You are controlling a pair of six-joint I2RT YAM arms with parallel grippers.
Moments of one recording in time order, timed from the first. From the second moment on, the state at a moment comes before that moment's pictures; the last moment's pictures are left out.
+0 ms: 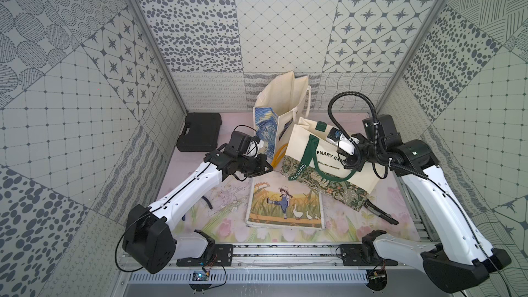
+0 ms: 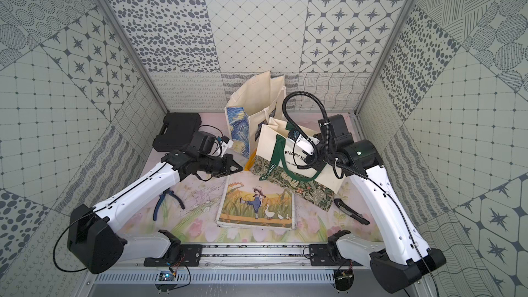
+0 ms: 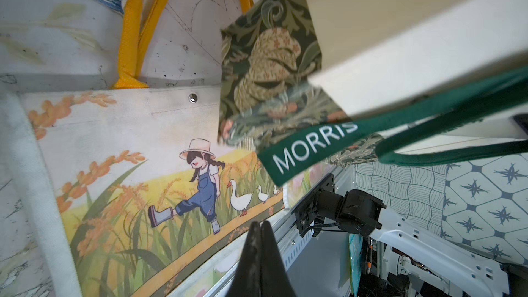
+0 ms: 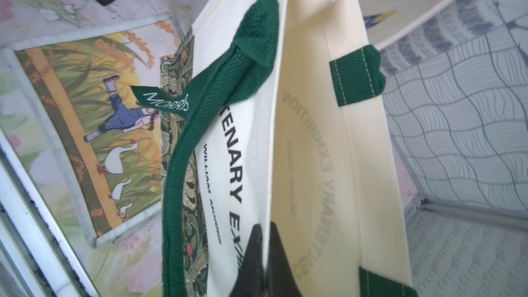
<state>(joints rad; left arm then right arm) -0.53 1.31 1.06 -0.63 0.56 -0.64 0.41 1.17 1.52 -1.20 -0.14 -0.73</state>
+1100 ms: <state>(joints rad) -0.52 1.25 1.07 -0.71 0.51 -0.62 0.69 1.18 1.37 -1.26 -0.41 -0.71</state>
